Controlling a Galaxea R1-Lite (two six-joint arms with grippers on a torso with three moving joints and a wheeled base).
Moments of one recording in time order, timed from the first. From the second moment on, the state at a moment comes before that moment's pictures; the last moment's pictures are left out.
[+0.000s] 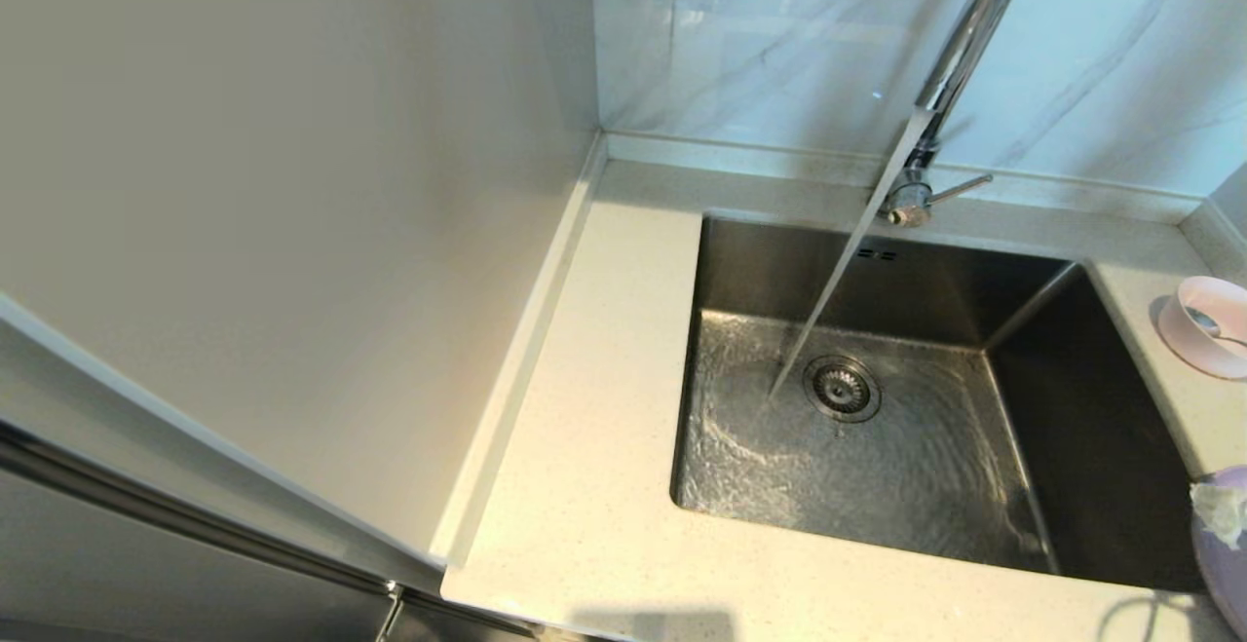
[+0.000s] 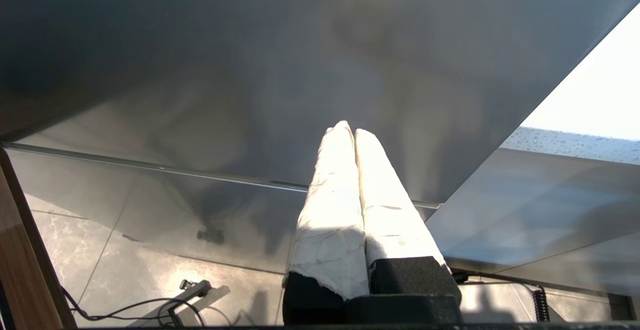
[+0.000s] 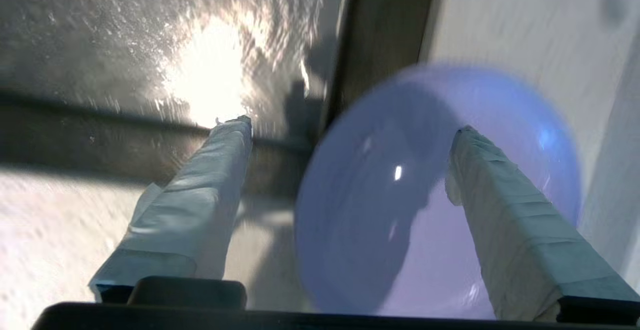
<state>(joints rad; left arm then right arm) 0.00 0.00 0.00 0.00 0.00 0.00 -0.53 1.20 -0.60 0.02 0.24 -0.37</state>
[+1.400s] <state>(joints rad) 0.00 0.00 0.00 0.00 0.00 0.00 -0.67 1.49 -1.39 0.82 0.12 -1.33</state>
